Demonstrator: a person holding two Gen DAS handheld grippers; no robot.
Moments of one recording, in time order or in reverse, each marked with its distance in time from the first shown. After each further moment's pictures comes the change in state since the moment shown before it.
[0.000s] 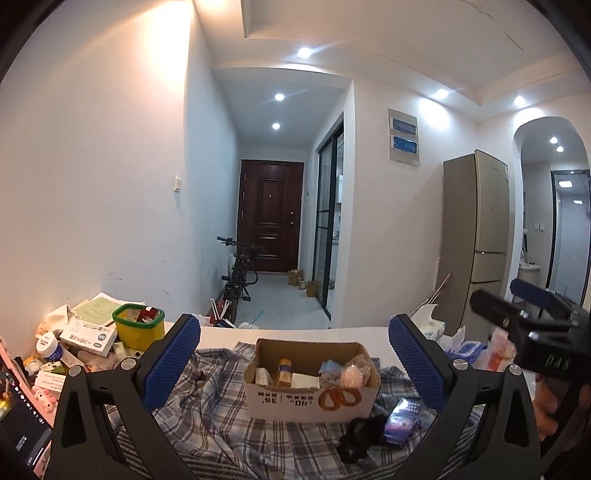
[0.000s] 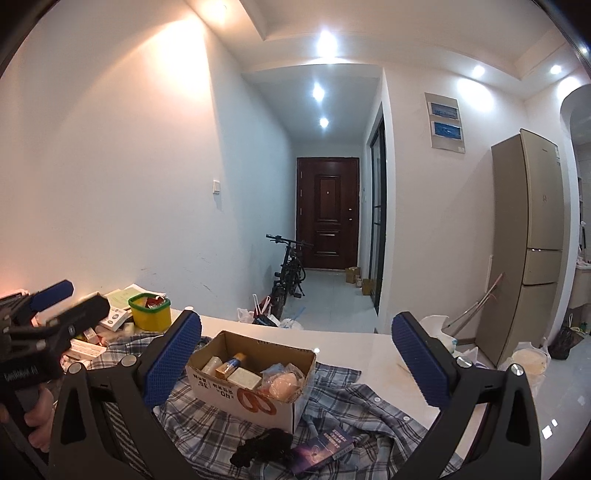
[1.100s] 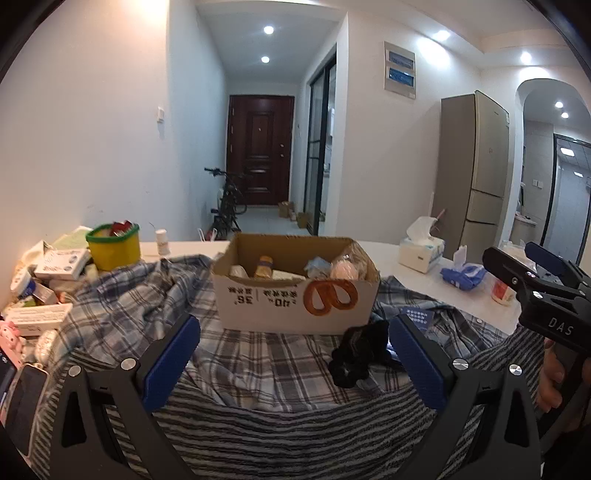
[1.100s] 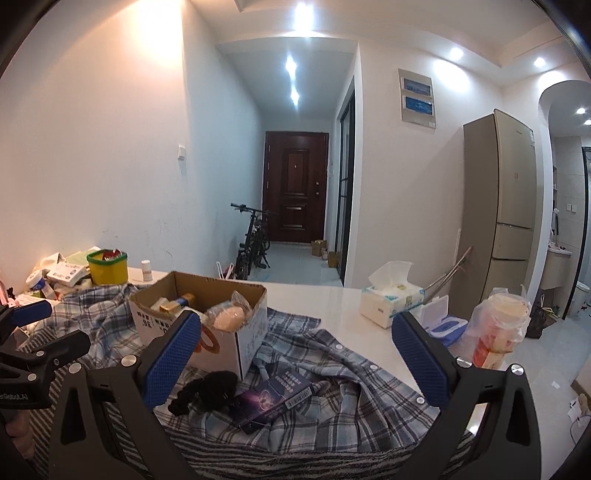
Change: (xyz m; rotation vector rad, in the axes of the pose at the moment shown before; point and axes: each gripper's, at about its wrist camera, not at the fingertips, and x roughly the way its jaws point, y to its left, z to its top) left arm 0.054 -0.016 -0.102 0.000 0.289 -0.050; right arm 0.014 -0.035 -0.083 -0.011 0.107 -0.143
